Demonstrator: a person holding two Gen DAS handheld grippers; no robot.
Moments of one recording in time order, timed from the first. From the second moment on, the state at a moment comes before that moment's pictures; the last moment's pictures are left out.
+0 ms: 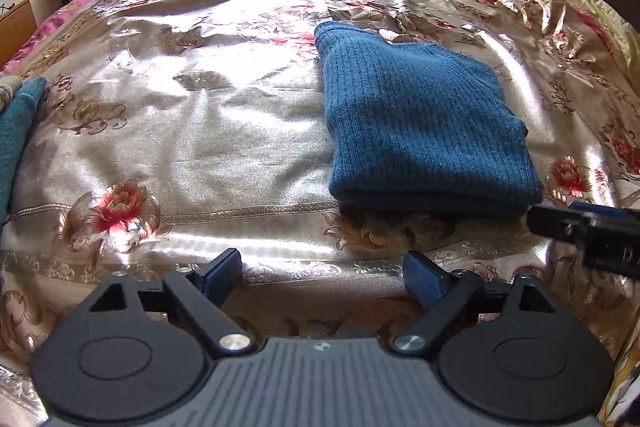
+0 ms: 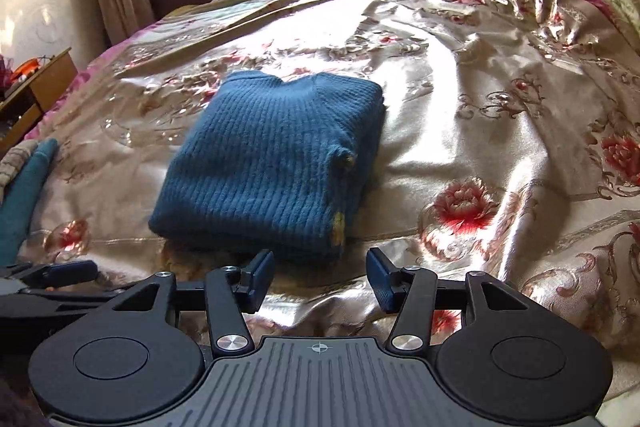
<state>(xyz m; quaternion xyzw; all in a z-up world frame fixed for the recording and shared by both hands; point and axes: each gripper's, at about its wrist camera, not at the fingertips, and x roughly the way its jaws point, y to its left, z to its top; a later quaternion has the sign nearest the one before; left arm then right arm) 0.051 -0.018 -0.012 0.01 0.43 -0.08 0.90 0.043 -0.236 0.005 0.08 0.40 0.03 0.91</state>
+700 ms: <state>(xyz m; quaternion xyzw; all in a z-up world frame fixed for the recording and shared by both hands) 0.035 -0.030 -0.007 0.03 0.46 -0.09 0.88 0.020 -0.228 0.006 0.06 0.40 0.01 0.91</state>
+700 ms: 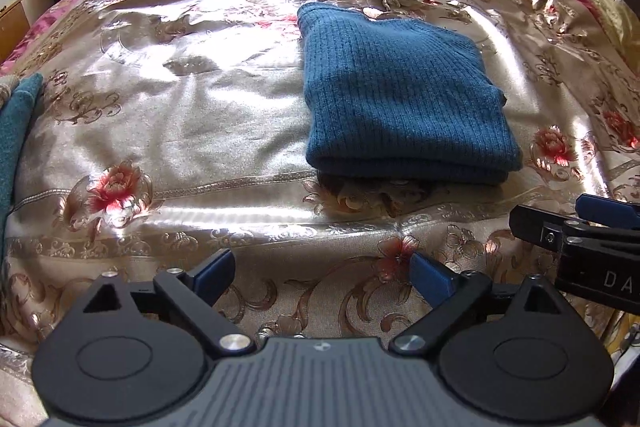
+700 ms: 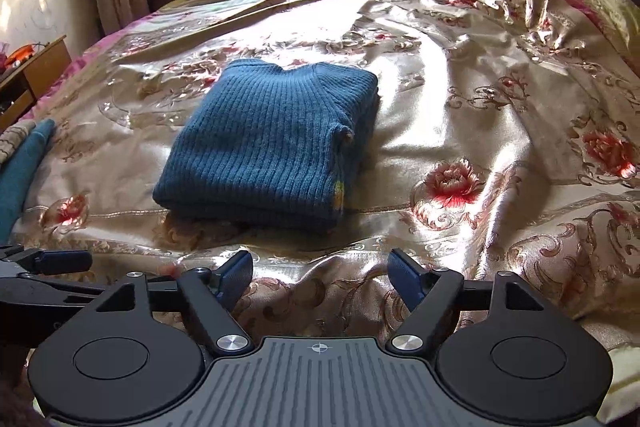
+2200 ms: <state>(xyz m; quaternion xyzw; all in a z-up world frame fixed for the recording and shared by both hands) 0.029 -0.022 -0.001 0.00 0.49 -0.08 0.87 0.009 -0.226 0.002 0.05 0.43 0.00 0.90</state>
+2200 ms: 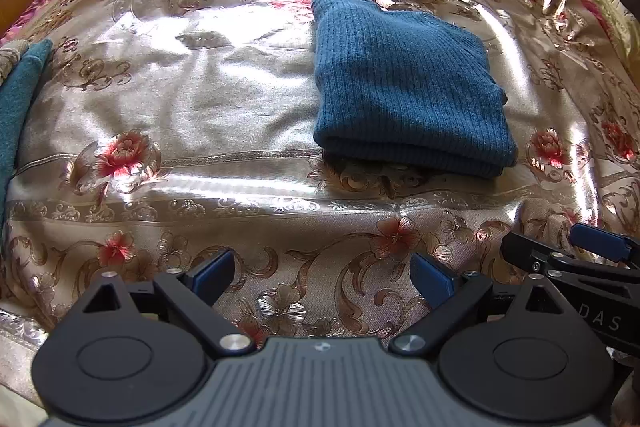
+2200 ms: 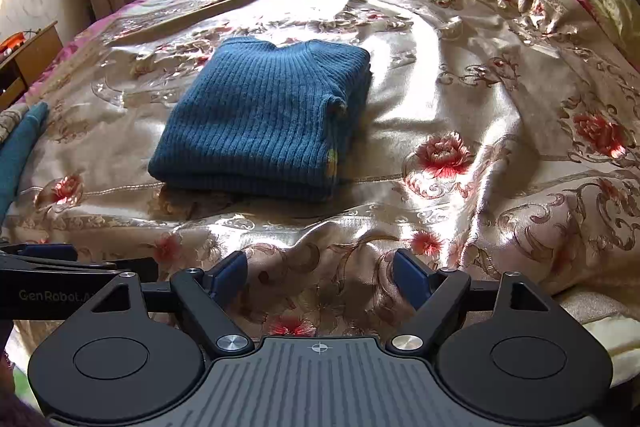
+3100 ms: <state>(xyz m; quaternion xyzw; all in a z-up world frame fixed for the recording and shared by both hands) 0.027 -0.023 -0.001 -0.01 0.49 -0.08 0.87 0.006 -0.228 0.002 0.06 0.43 0.00 0.90</state>
